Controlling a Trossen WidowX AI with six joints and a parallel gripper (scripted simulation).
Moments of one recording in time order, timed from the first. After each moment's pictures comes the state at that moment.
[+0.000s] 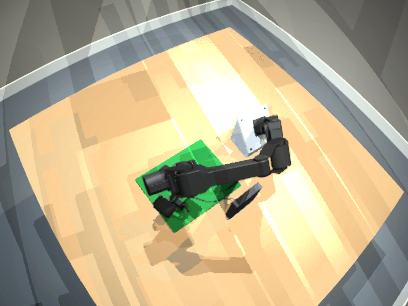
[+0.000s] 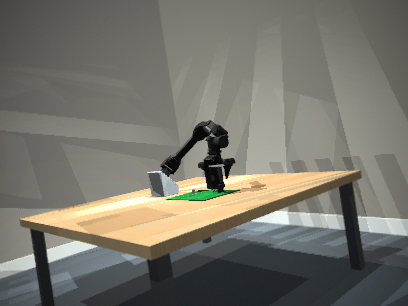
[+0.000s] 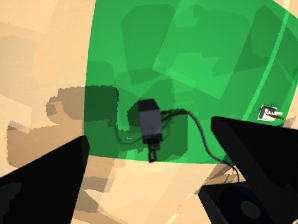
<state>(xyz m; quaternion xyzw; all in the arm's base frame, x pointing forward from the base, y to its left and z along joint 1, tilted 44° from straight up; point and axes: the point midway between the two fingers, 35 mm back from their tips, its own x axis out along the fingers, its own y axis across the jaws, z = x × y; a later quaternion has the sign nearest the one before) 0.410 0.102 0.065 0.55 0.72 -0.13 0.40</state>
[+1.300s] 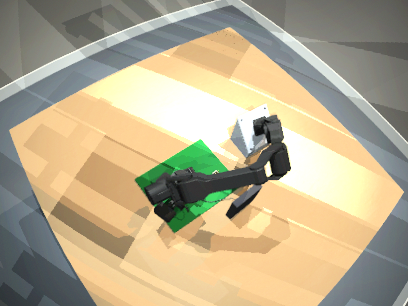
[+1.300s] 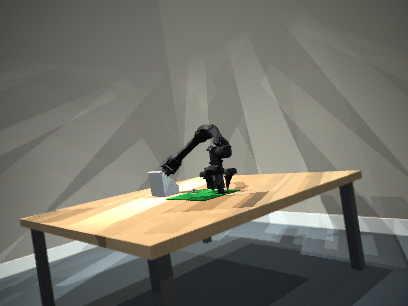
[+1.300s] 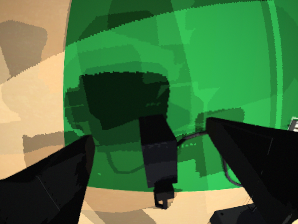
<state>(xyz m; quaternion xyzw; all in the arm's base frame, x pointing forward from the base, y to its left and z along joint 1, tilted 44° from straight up) 0.406 0.136 0.030 0.55 0.72 -0.13 0.40</state>
